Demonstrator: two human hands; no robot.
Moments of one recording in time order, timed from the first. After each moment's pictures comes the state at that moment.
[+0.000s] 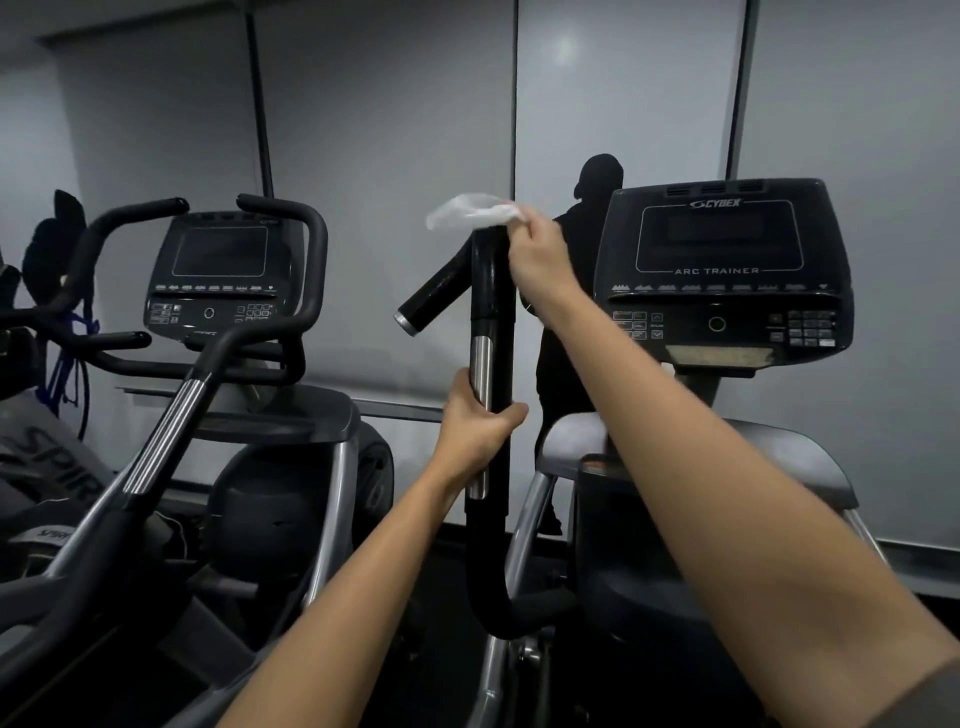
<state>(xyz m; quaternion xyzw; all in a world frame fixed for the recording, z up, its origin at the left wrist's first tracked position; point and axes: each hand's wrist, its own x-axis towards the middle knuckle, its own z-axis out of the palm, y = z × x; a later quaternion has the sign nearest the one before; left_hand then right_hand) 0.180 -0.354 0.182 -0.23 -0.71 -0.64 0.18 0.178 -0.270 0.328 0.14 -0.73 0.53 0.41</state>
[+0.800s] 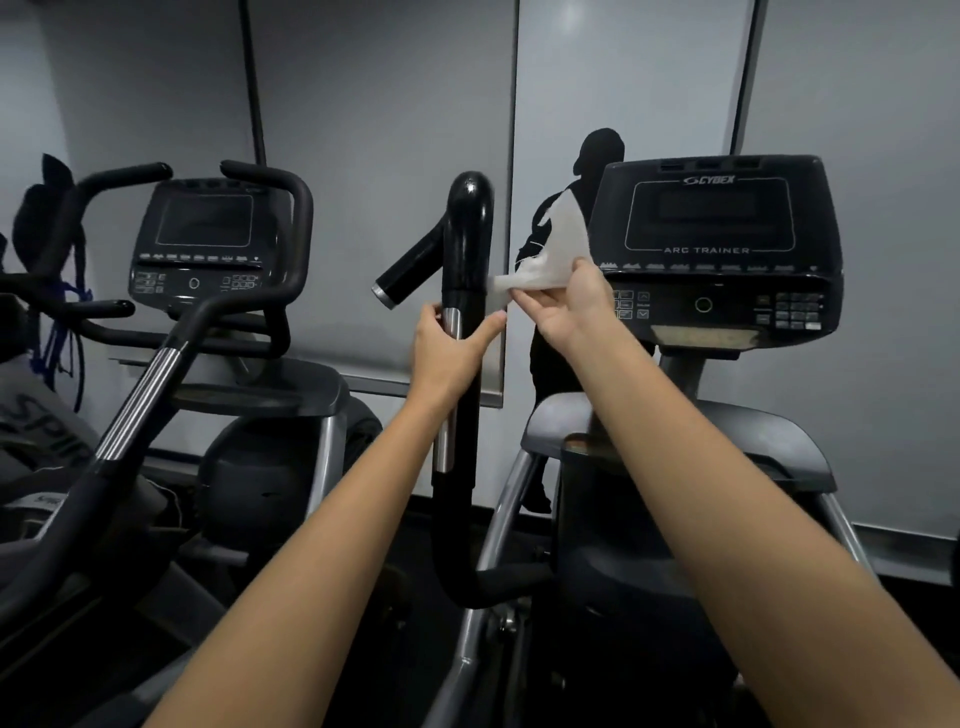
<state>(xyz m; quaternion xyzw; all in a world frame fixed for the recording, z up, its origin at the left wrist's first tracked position) 0.177 -0.339 0.219 -0.16 -0.69 -0.66 0.25 0.209 -0.226 0.288 0.03 -0.35 0.92 0.16</state>
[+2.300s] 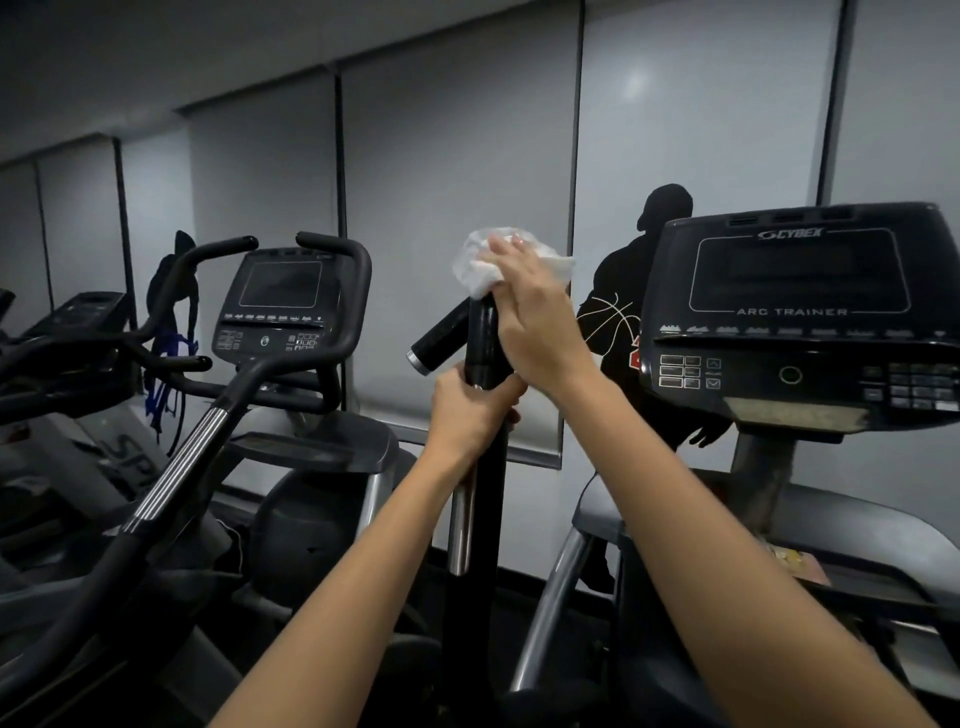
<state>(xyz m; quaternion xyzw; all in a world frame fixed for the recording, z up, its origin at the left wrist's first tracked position) 0.167 -0.334 0.241 -0.18 -0.66 -0.69 0.24 0.157 -0.250 0.307 0.32 -0.75 0.32 0.48</state>
